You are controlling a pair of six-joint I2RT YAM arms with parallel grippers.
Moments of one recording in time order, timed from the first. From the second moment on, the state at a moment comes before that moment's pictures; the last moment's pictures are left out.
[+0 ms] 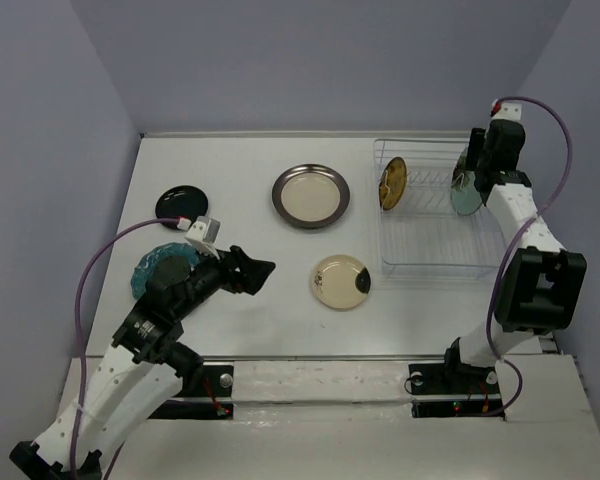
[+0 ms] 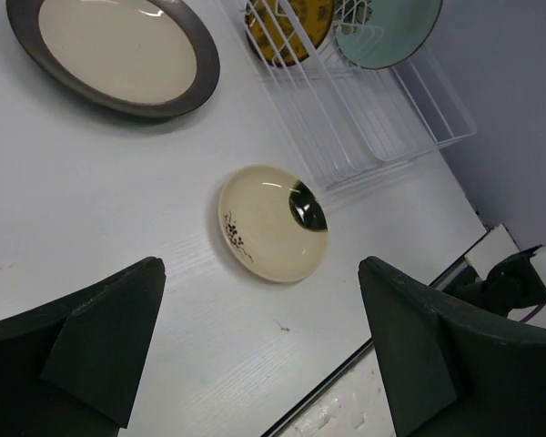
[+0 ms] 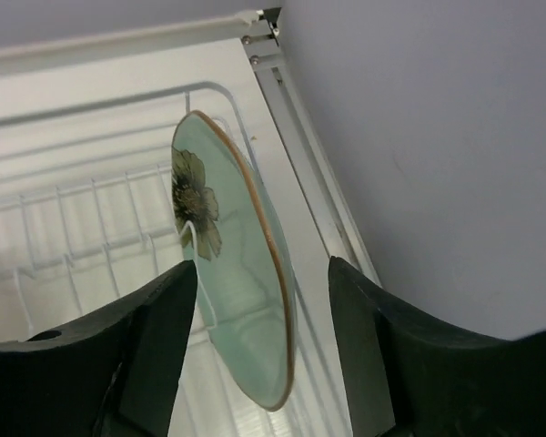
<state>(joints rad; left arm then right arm) -0.57 0.47 0.57 -0.29 0.14 -0.51 -0.13 1.61 1.33 -0.12 0.34 -0.10</state>
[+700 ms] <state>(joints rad) -0.71 0.98 0.41 -0.02 0.04 -0.78 0.15 1.01 1.00 -0.06 0.09 0.51</state>
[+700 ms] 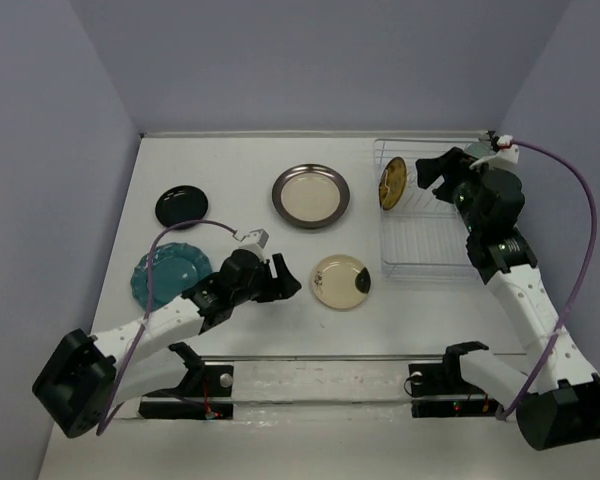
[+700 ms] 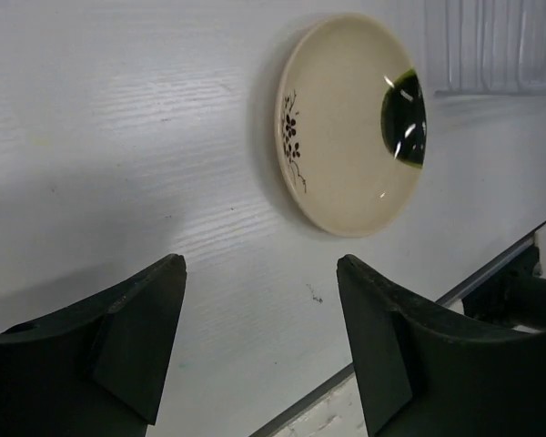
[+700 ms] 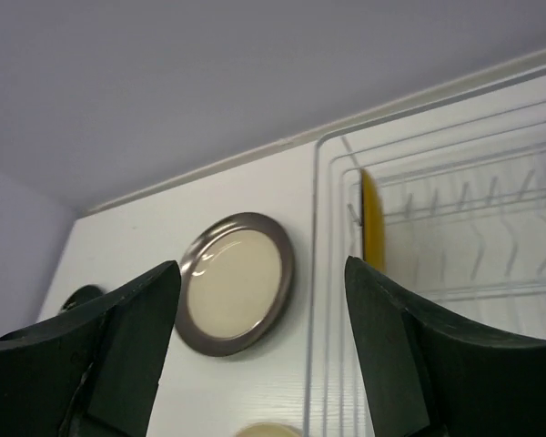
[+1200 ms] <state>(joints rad) -0.84 1.48 0.61 0.18 -0.12 -0.78 0.16 0.72 0.56 0.06 -0.24 0.67</state>
